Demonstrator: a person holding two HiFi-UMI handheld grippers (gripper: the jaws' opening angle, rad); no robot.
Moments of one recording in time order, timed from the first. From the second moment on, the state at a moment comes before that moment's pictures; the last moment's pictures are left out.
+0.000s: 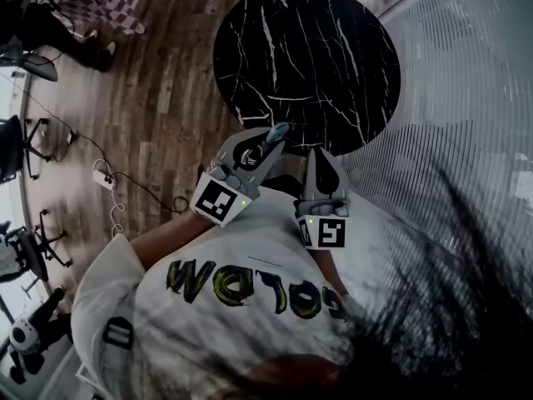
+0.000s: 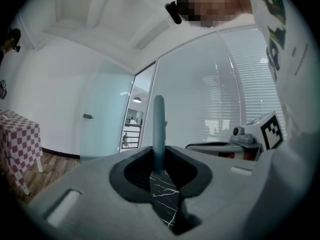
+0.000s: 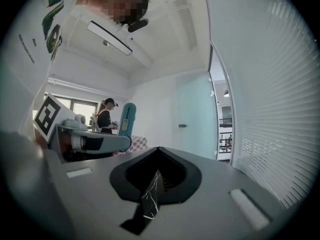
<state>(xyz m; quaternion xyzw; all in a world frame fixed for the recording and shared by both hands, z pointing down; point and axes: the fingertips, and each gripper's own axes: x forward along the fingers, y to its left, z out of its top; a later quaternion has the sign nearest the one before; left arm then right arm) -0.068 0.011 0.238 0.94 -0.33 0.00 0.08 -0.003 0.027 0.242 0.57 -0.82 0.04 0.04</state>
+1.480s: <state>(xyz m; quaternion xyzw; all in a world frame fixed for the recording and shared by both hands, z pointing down) 0.014 -0.029 0.307 0.94 -0.29 0.14 0.11 0.087 -0.022 0.297 0.55 -0.83 0.09 0.07</state>
